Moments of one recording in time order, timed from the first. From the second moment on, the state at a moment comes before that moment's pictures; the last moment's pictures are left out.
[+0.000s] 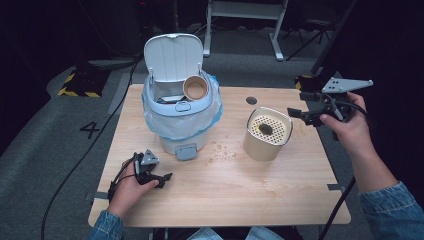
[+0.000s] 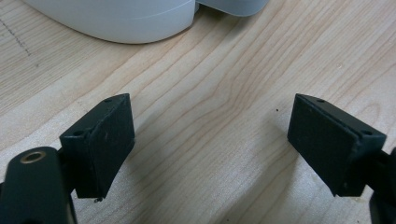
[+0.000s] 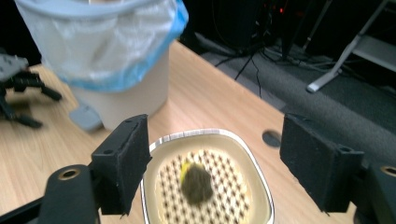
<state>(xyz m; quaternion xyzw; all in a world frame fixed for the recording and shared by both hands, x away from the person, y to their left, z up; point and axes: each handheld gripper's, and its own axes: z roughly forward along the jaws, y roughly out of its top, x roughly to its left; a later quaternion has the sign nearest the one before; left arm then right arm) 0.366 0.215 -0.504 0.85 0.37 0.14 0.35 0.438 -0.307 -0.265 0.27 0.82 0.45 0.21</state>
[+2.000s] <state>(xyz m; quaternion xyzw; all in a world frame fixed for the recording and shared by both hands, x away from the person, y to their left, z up) 0.380 0.288 -0.396 0.80 0.38 0.15 0.44 0.385 -0.368 -0.504 0.38 0.83 0.36 0.17</state>
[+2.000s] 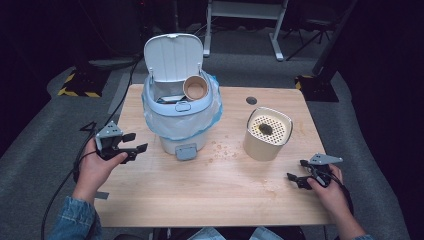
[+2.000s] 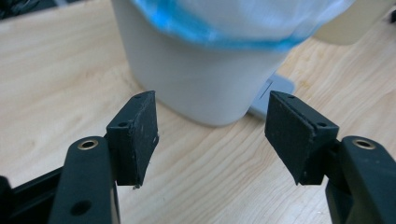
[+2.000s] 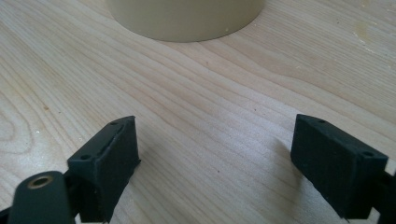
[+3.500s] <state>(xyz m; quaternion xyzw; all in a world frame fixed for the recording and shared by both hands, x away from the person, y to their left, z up) 0.464 0.284 -0.260 0.69 0.36 0.19 0.60 0.385 -0.368 -0.504 0.38 0.83 0.36 0.17</state>
